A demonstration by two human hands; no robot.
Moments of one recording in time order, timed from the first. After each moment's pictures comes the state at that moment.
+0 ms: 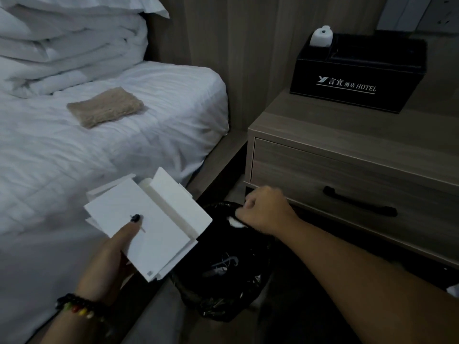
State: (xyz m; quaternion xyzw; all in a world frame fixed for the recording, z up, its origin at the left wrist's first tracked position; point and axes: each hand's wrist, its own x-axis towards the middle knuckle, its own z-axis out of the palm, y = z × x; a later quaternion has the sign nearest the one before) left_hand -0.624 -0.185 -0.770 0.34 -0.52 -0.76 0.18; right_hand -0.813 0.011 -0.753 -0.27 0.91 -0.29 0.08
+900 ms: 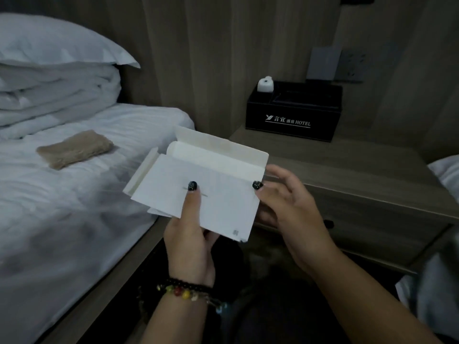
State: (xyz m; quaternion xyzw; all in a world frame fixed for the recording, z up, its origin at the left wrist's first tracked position) left_hand -0.707 -0.010 -0.678 0.18 -0.41 -0.85 0.28; right_hand -0.760 0.112 -0.648 -0.14 0.63 -0.76 0.09
